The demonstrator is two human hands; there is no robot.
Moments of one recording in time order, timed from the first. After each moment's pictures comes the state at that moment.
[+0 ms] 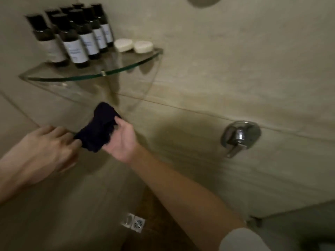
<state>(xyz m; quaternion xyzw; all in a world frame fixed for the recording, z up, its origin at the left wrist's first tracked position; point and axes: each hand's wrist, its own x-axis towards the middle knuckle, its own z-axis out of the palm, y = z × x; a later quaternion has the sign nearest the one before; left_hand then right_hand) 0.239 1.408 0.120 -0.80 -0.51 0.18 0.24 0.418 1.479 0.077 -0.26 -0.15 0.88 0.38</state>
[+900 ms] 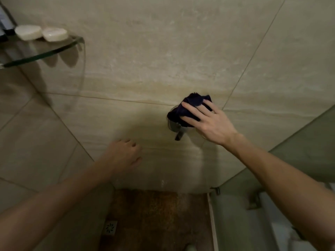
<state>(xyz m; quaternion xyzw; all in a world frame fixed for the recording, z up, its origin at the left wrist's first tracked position) 0.496 1.463 0.019 -0.92 -0.39 0.08 0.07 0.835 1.467 0.057 0.43 0.83 0.36 0.04</state>
